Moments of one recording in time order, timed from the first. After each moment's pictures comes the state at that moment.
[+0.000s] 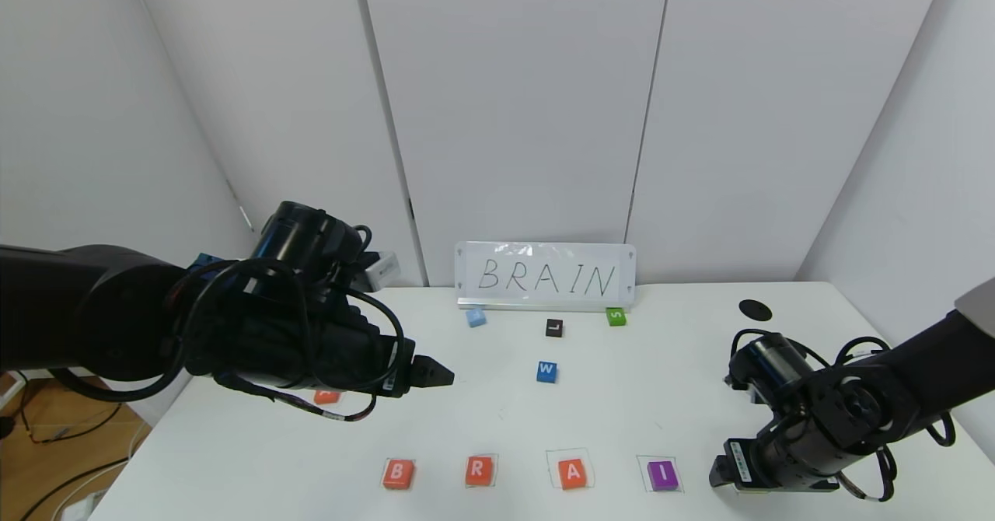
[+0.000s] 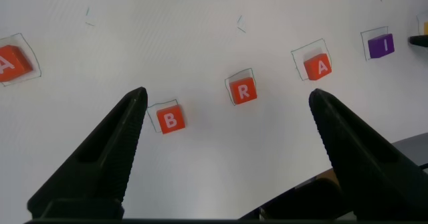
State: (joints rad) left arm -0.40 1.73 -1.07 0.22 -0.11 -0.18; right arm 0.27 2.06 -0.83 0.10 -0.07 0.35
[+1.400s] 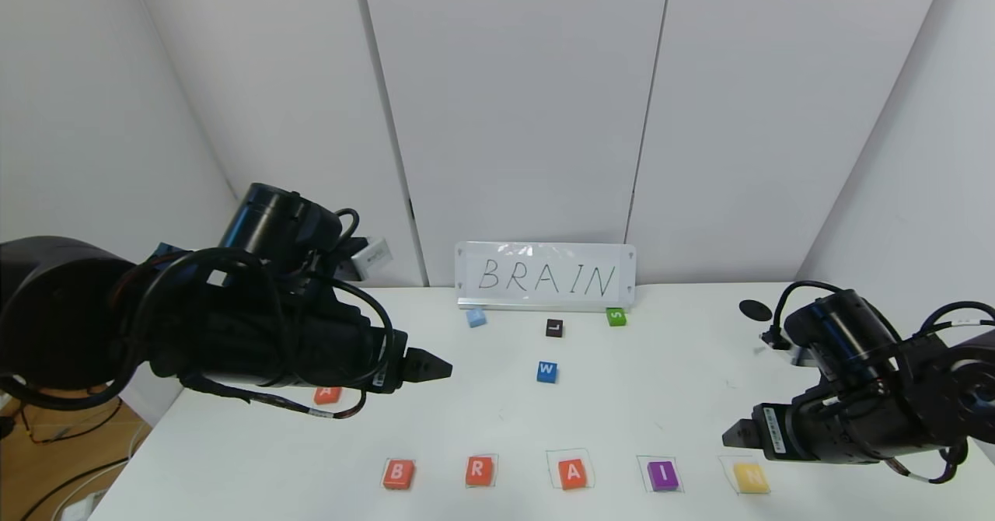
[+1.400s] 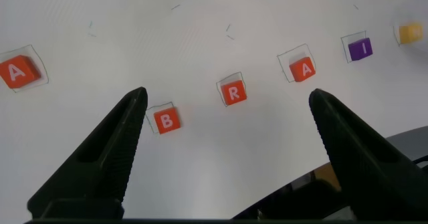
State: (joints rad) left arm -0.41 1.66 -1.07 0.23 -0.11 -0.18; right arm 0.28 1.77 -0.81 0.14 -0.06 0.35
